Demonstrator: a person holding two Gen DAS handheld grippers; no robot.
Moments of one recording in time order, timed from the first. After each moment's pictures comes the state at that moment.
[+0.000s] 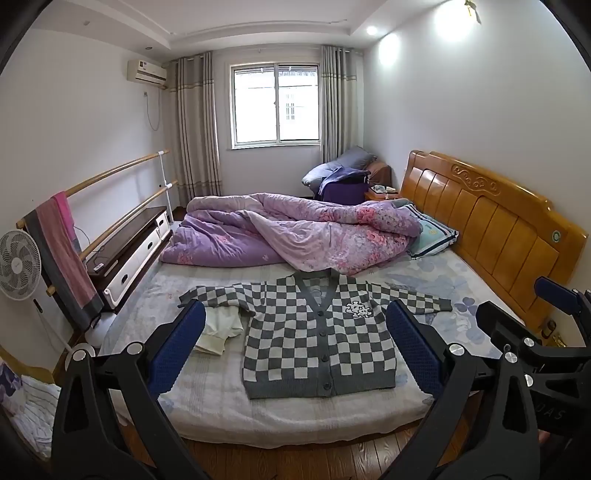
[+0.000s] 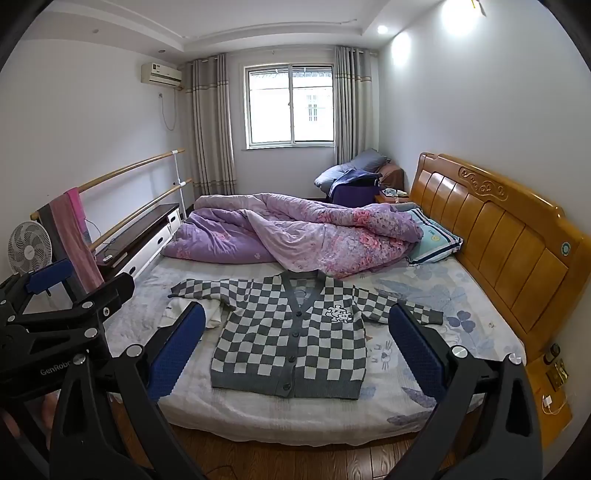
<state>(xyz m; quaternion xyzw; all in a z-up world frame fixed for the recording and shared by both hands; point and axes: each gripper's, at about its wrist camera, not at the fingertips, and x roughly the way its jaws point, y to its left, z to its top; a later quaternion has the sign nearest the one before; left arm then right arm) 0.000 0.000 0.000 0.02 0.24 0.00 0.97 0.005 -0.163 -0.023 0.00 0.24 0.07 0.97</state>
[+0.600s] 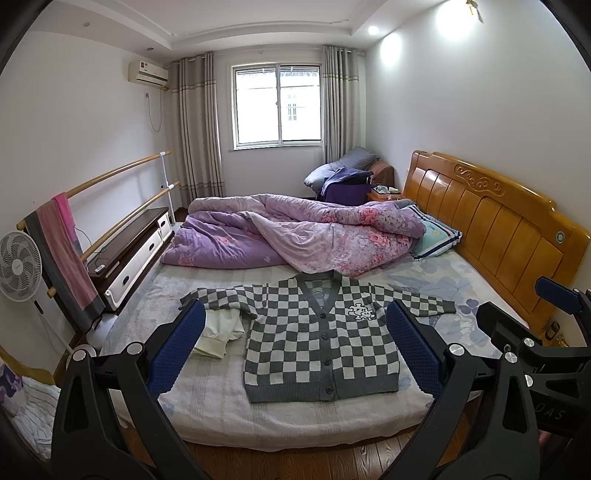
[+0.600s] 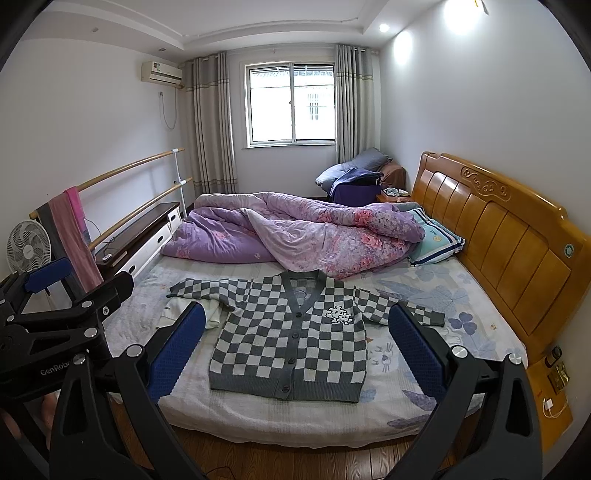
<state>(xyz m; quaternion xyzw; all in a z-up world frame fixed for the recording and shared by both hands) 0.004 -0.002 0.000 0.02 0.24 0.00 0.97 0.004 -0.163 -0.024 0.00 0.24 0.07 0.97</state>
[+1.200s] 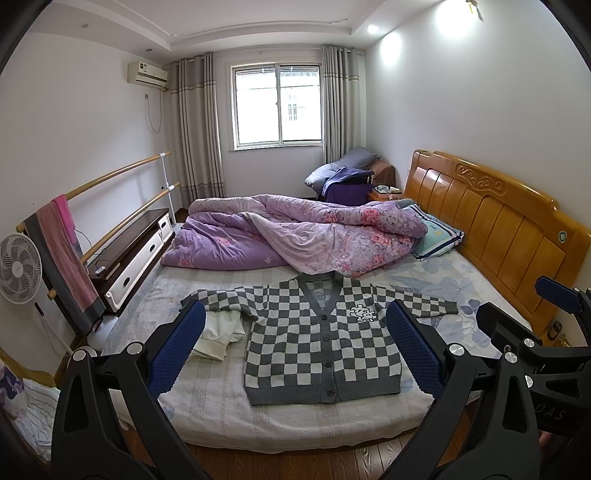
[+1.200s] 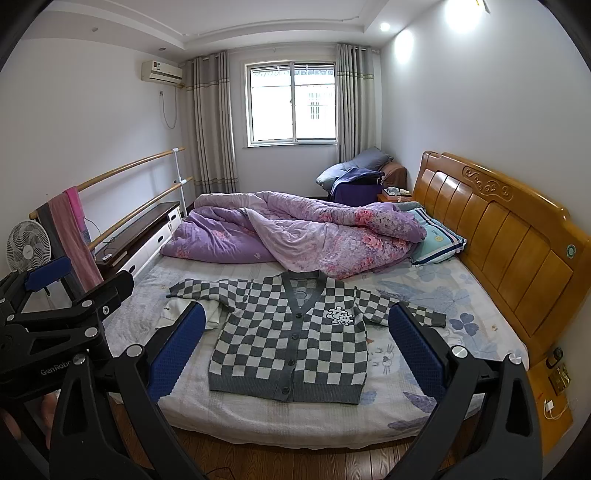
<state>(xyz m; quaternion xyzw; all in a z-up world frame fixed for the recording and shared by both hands) 0.018 0.004 -0.004 0.02 0.24 0.00 0.97 0.011 -0.161 -0.022 0.00 0.24 0.07 0.97</state>
